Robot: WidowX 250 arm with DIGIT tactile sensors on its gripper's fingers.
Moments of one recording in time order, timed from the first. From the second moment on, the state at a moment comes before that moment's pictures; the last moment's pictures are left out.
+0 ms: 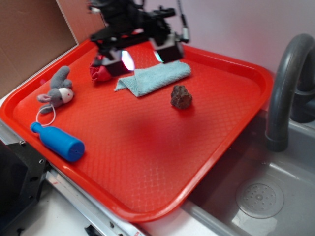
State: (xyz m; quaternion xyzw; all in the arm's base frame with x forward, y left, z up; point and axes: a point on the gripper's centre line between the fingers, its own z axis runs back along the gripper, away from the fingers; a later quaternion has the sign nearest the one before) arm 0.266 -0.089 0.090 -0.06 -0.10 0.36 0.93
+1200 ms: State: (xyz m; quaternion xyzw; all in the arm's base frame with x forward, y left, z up) arm 0.290 -0.114 0.021 0.01 -0.05 0.34 0.94
